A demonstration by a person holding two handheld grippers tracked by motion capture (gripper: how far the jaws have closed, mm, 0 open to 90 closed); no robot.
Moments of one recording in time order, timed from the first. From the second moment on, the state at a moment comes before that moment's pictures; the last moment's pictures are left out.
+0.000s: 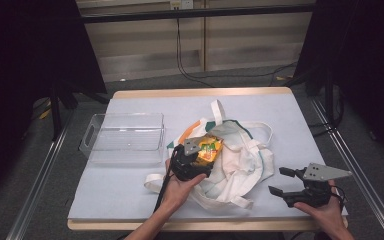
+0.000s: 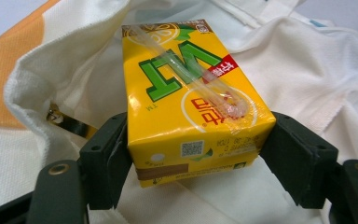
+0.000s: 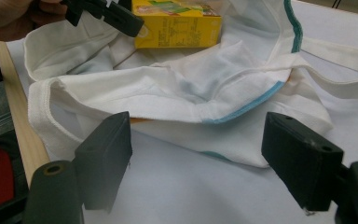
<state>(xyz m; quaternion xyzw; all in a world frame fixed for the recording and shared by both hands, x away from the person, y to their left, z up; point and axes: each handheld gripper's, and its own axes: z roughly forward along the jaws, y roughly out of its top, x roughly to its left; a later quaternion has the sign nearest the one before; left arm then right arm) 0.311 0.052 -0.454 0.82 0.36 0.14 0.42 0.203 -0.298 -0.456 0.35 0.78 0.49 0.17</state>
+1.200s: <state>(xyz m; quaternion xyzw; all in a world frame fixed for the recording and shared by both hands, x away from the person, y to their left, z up) 0.336 0.065 -0.385 0.93 0.23 0.03 0.28 0.205 -0.298 -0.456 0.35 0.78 0.49 0.16</state>
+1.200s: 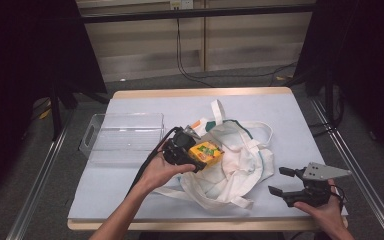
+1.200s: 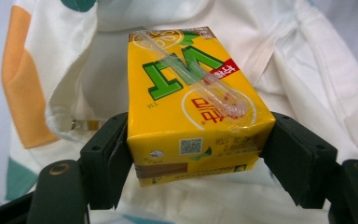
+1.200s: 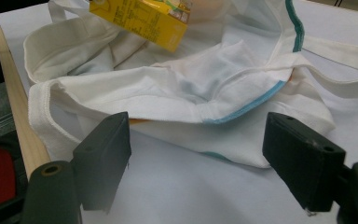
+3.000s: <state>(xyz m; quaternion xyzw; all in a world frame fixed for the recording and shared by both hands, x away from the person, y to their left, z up) 0.302 0.114 -0.440 0.85 0.24 0.11 0.46 0.206 -0.298 -0.456 0.35 0.78 0.49 0.16</state>
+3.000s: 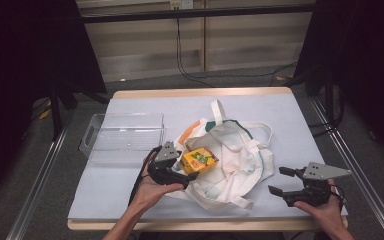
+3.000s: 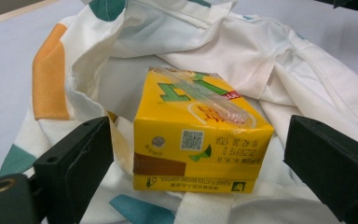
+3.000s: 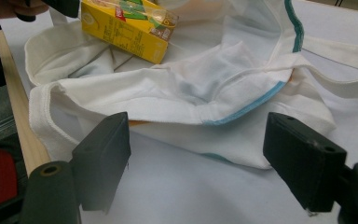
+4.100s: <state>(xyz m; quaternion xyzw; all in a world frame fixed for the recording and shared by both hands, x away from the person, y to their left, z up) 0.304 0.108 -0.451 0.83 0.26 0.13 0.48 0.206 -0.298 -0.457 0.35 0.78 0.49 0.16</state>
